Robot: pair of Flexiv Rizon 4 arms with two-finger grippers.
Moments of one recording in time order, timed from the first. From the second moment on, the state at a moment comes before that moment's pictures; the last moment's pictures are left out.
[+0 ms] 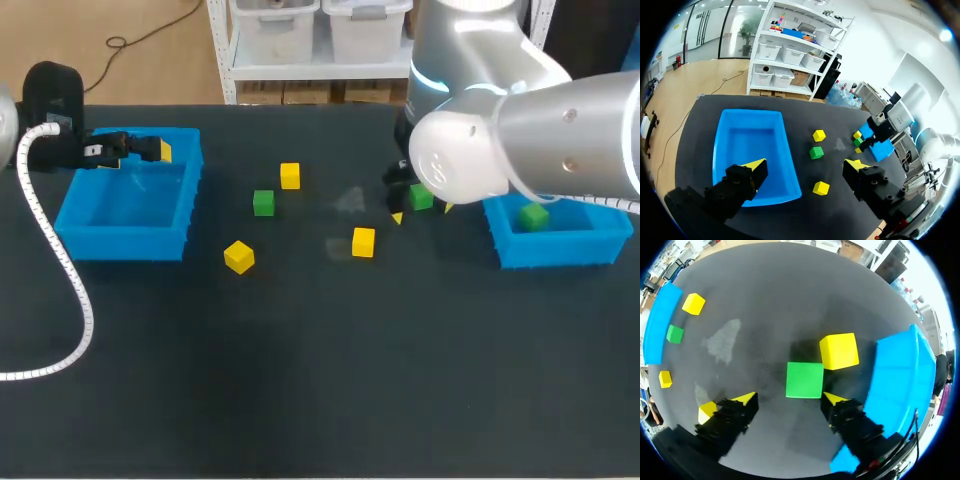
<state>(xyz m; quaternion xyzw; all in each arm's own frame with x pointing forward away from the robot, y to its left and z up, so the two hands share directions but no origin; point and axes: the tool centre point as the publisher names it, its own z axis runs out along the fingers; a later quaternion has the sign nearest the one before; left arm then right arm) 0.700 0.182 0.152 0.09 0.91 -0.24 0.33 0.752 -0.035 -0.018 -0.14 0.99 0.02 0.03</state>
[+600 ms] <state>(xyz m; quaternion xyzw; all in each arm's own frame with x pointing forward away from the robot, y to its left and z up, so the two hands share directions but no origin) 0.700 0.182 0.152 0.09 0.91 -0.24 0.33 0.763 -0.029 -0.010 -0.16 0.99 0.01 0.04</state>
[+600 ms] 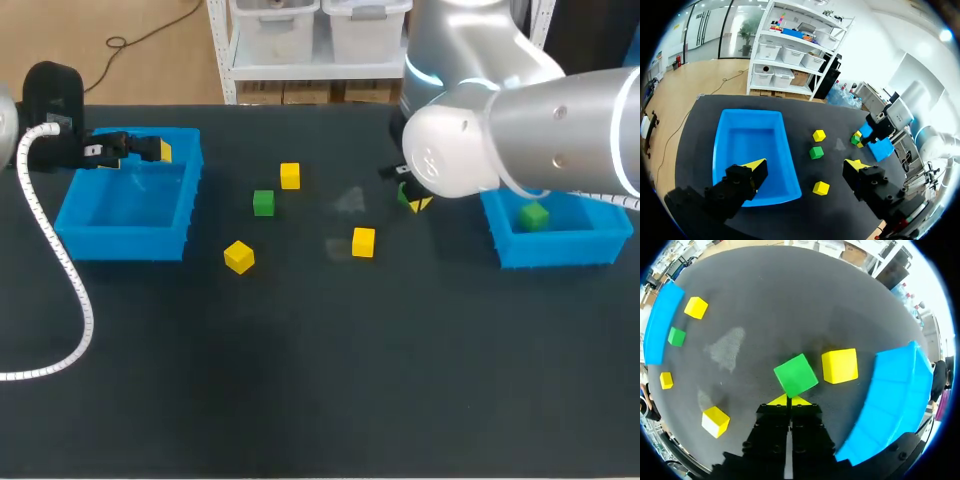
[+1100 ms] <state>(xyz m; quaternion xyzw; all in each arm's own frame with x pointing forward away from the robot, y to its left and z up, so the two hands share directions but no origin) 0.700 0.182 0.152 0.09 0.91 -0.24 0.33 0.775 -0.032 0.004 -0.19 0.98 0.01 0.05</state>
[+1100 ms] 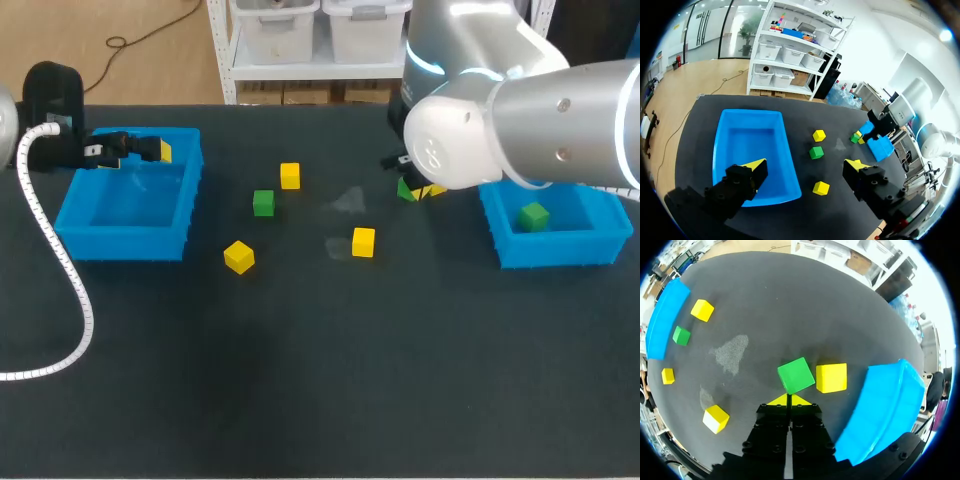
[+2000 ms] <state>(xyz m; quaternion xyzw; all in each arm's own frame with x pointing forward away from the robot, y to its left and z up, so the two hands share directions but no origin) 0.700 0.182 0.152 0.09 0.91 -0.24 0.33 0.779 -0.021 0.036 -0.22 0.97 0.02 0.06</state>
